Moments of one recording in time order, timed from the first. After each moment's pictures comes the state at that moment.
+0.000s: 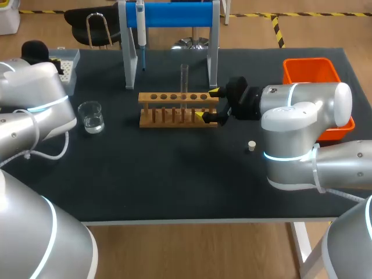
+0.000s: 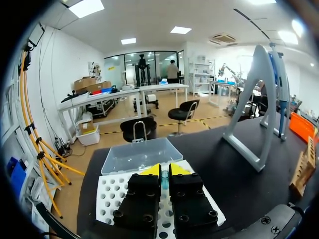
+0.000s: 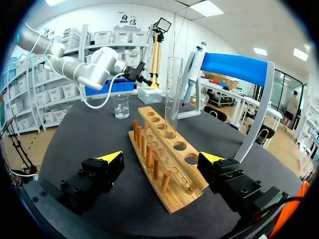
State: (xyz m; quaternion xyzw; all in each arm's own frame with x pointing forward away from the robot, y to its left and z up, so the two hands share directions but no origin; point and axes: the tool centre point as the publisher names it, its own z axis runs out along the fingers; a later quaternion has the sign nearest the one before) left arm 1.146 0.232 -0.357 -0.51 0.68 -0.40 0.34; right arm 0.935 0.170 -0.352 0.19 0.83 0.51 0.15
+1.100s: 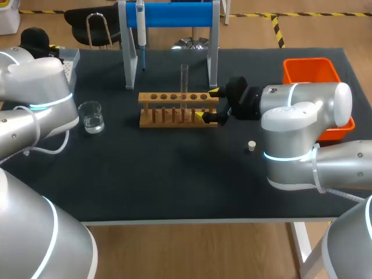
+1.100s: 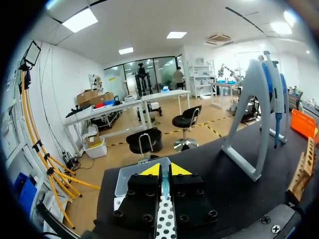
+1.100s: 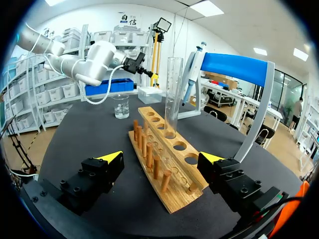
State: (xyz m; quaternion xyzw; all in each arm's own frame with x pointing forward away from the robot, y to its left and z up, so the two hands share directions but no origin) left arm 1.143 0.220 -0.304 -0.48 0.69 -0.39 0.38; right arm 0.935 0.170 -0.352 0.19 0.83 0.51 0.15
